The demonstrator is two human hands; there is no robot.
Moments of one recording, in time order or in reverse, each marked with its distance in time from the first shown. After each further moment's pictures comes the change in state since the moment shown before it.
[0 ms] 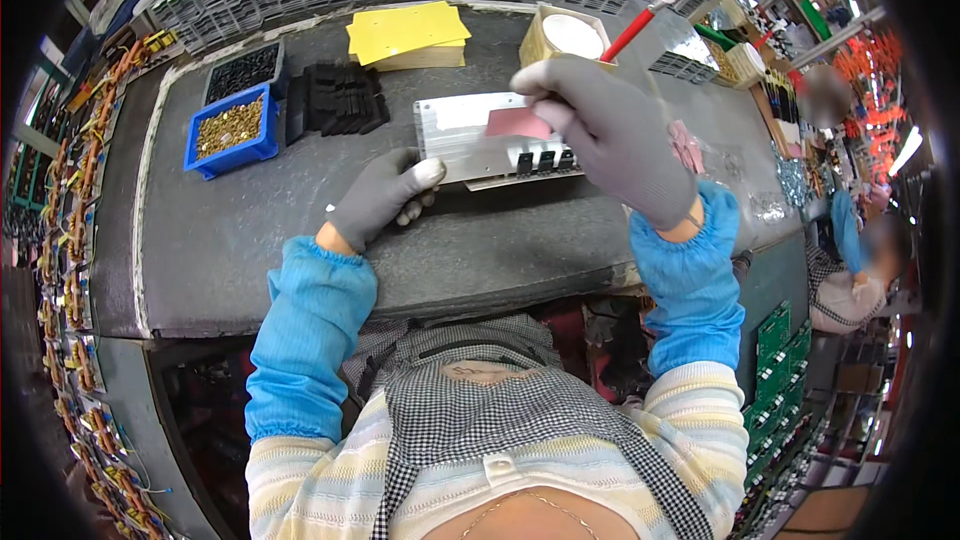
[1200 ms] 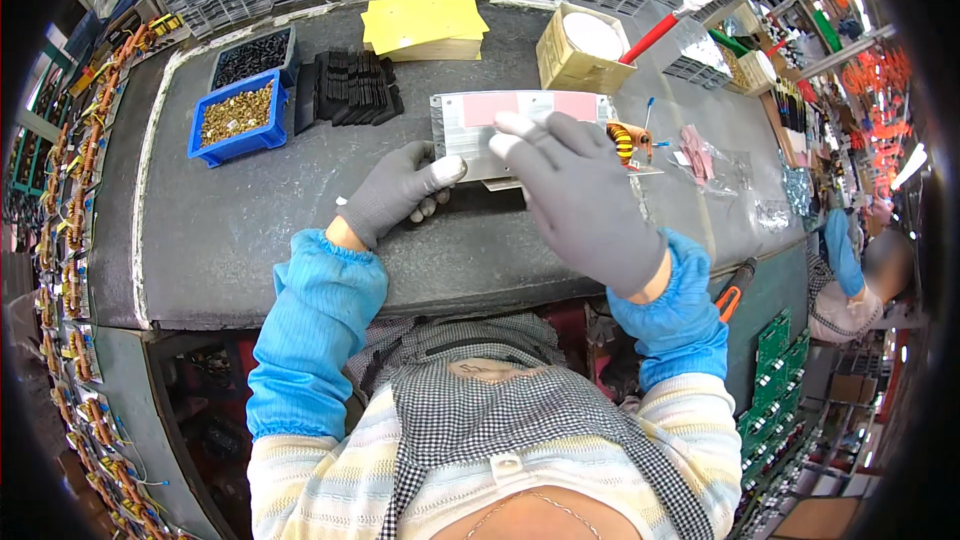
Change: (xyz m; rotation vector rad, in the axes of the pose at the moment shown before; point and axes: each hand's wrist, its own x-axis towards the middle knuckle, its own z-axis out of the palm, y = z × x) left_hand 0.002 -0.001 -0.003 0.026 0.007 -0.016; right_hand -0.025 -0.020 0.047 -0.489 -0.107 -0.111
